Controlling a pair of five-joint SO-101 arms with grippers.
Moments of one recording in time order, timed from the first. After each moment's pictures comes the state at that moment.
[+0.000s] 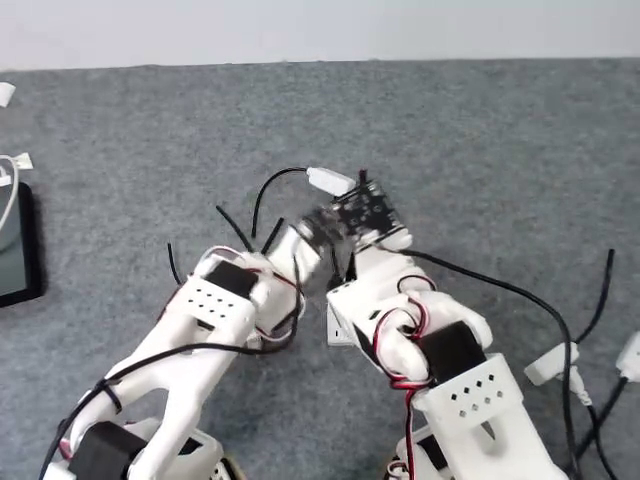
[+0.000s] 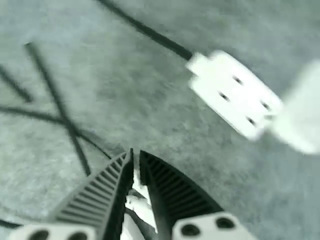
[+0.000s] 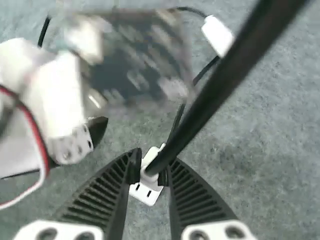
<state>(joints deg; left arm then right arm) 20.7 -18.2 46.9 55.4 -15.0 -28.2 -54.5 47.8 62.8 1.6</state>
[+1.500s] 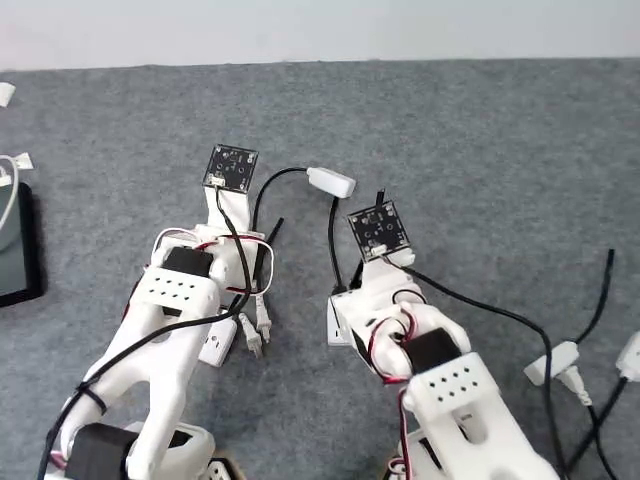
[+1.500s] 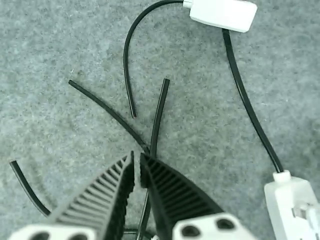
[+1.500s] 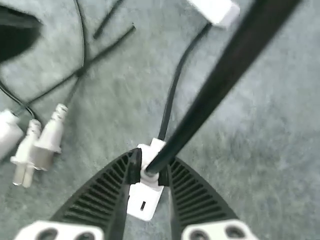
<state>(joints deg) 8.8 -18.2 45.4 44.4 4.7 -25.8 -50.2 67.8 41.7 -3.5</state>
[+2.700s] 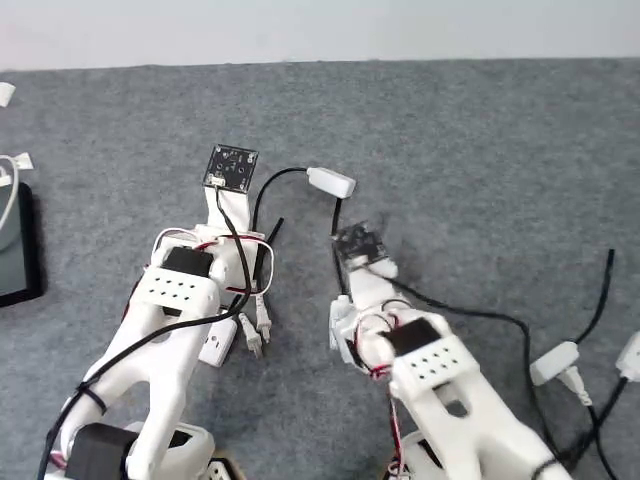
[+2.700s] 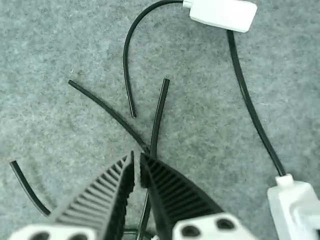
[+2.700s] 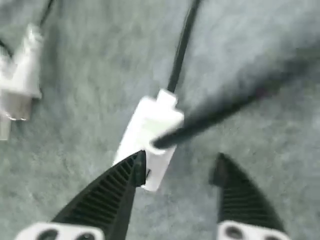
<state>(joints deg) 8.7 -18.2 45.4 44.4 4.7 -28.6 -37.6 65.9 46.8 -5.1</state>
